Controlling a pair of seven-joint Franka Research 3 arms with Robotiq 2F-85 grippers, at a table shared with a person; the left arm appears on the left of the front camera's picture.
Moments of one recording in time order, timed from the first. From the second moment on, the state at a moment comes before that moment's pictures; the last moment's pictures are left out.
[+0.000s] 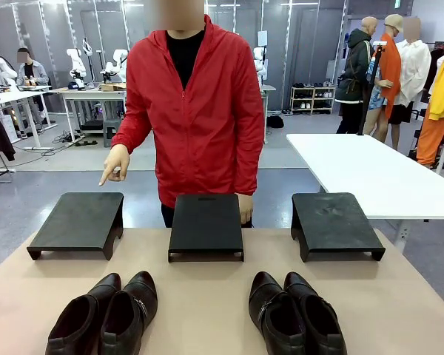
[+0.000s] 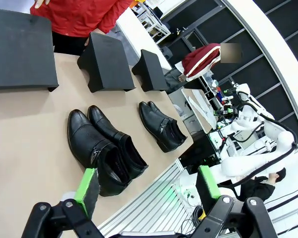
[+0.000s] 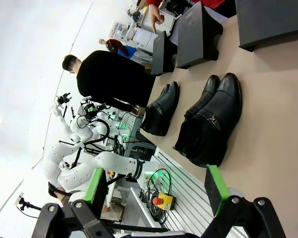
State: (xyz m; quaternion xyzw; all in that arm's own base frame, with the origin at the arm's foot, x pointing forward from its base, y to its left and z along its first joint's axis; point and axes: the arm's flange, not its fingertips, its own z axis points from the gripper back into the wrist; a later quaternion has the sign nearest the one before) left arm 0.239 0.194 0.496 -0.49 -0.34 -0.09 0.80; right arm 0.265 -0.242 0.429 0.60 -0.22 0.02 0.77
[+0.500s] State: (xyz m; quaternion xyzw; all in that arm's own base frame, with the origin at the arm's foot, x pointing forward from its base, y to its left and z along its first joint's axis) left arm 0.239 0.194 0.496 -0.49 -0.34 -0.09 0.80; right arm 0.265 -0.242 0.429 0.60 -0.22 0.02 0.77
